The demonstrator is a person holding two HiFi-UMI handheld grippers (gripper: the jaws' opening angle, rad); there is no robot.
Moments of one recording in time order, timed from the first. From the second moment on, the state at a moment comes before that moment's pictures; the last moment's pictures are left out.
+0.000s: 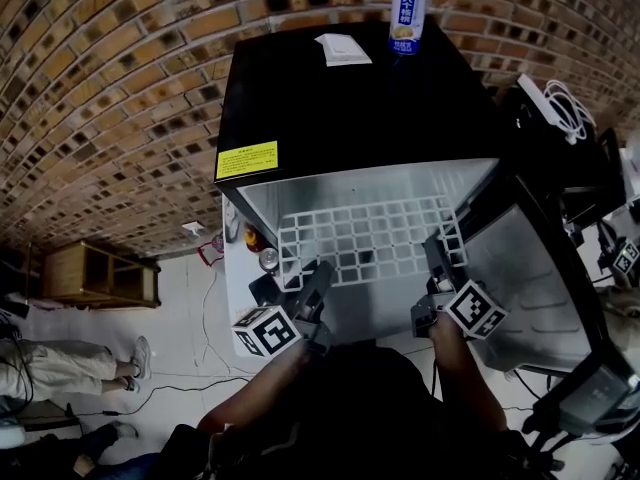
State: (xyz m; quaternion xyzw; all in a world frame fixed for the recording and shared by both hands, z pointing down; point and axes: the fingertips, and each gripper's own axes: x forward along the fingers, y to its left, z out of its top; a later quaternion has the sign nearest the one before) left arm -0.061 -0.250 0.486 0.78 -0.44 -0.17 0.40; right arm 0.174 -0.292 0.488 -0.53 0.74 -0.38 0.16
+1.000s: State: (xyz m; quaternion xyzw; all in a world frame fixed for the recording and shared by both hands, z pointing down) left arm -0.070 -0.302 0.494 0.77 -0.46 -0.19 0.40; right arm 0.162 -0.340 0.495 -0.53 0.74 -0.38 0.15
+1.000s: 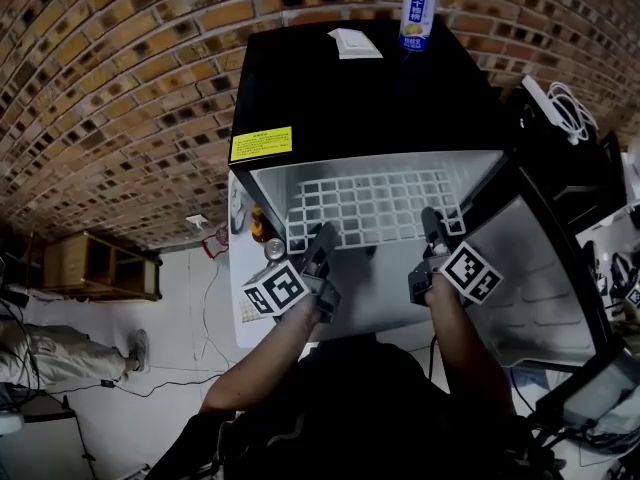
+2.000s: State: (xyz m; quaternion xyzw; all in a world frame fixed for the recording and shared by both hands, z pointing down) left arm -0.081 -0.358 0.494 0.74 -0.53 -0.22 0.35; right arm 0.156 -0.396 0.499 -0.55 0.74 -0.36 0.16
